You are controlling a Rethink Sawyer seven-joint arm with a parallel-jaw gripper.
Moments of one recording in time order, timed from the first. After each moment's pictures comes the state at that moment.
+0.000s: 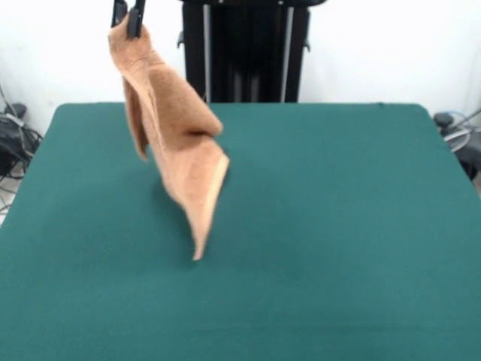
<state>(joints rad) -0.35 -0.93 -0.06 1.59 -0.32 0.86 1.59</state>
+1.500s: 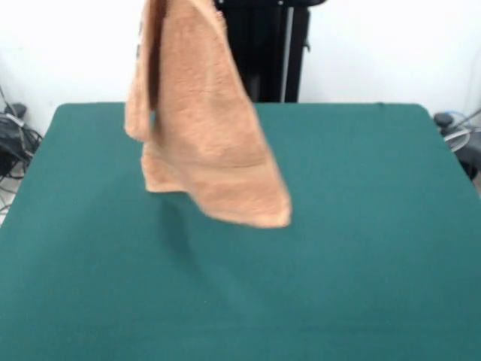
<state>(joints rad) 0.05 -0.96 -0.25 1.42 -0.53 1.00 1.63</state>
